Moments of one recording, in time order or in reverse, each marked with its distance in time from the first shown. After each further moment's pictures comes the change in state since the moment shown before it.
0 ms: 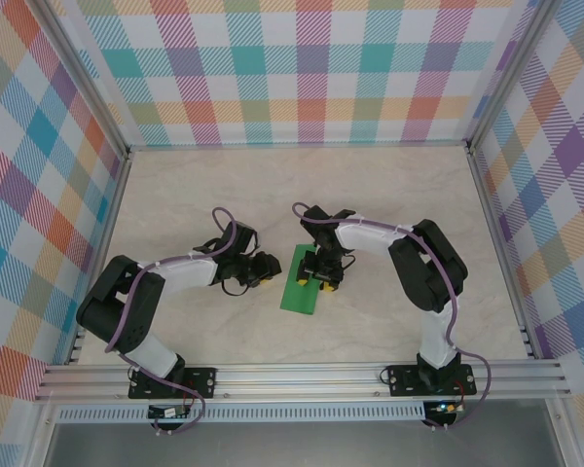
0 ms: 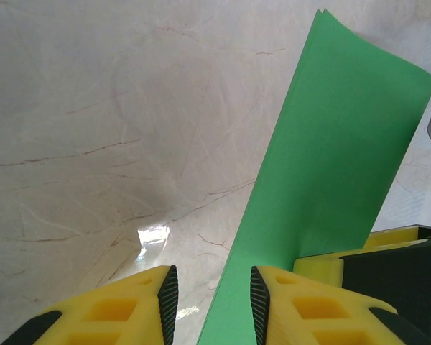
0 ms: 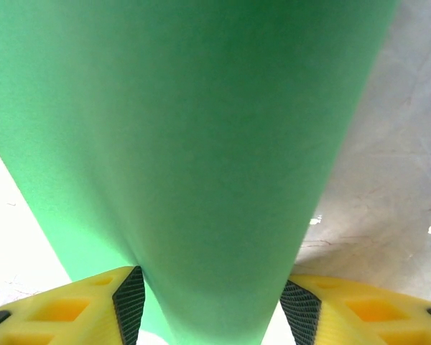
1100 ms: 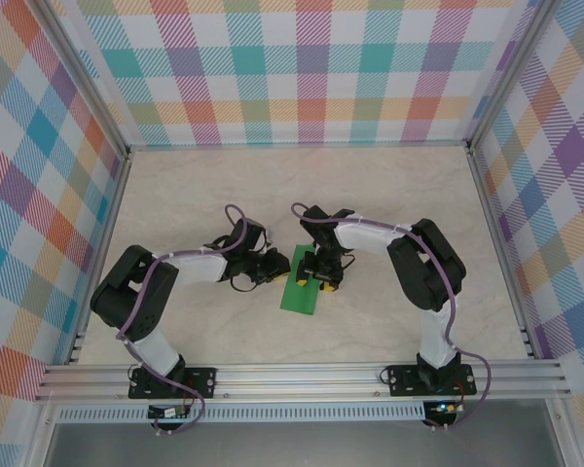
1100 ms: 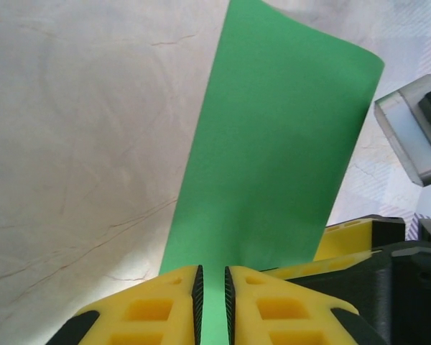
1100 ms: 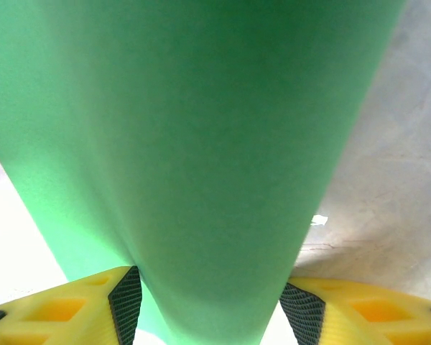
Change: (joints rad) left arm -0.031 0.095 0.051 0.105 0.097 -0.009; right arm 0.000 0.013 0.010 -0.012 -0.005 -0.023
